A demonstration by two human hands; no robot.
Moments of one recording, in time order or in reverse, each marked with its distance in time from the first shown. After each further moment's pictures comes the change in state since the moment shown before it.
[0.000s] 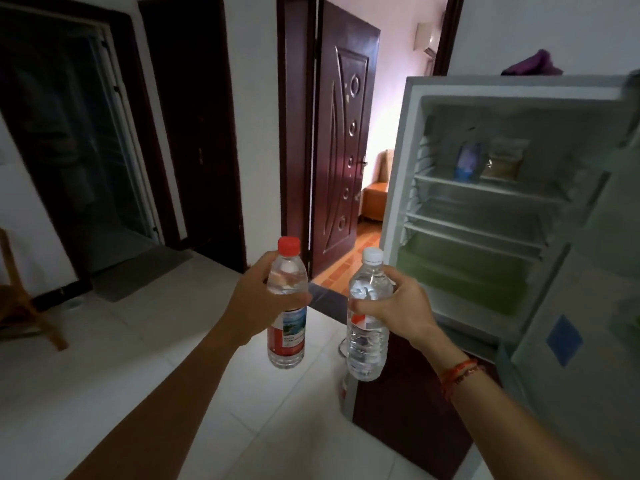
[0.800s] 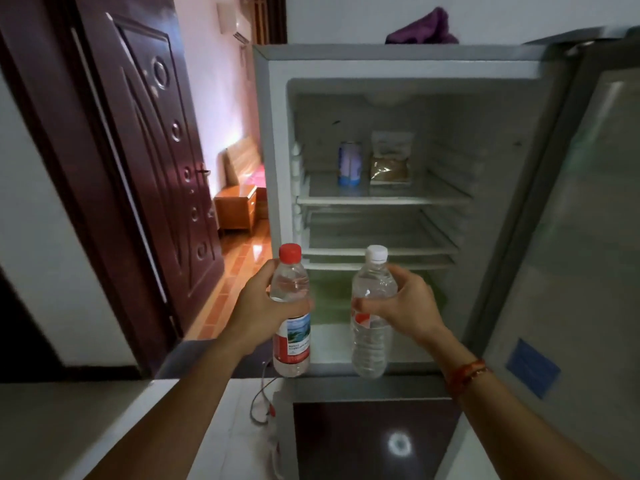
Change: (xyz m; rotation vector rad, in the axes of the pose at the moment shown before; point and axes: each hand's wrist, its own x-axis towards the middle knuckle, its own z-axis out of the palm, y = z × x) left_hand 0.372 -0.047 0.216 -0.238 -0.562 0.116; right_hand 0.265 0.116 -0.102 -0.133 0.475 0.214
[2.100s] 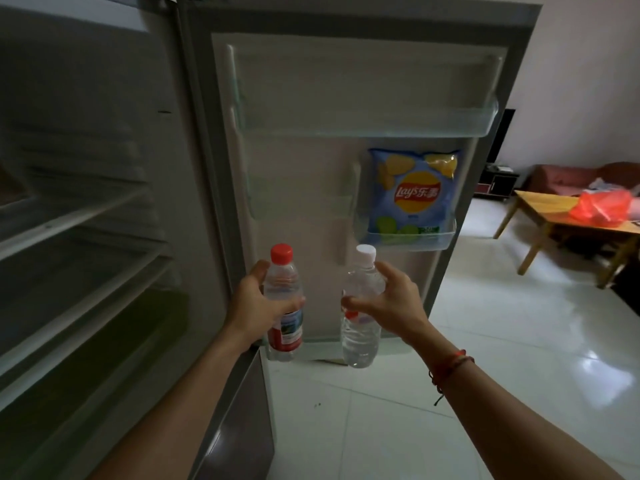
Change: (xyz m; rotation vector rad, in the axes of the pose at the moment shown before) left_hand 0.065 0.022 0.256 -0.314 -1.174 0.281; right_hand -0.169 0.028 -0.079 -0.440 1.147 0.654
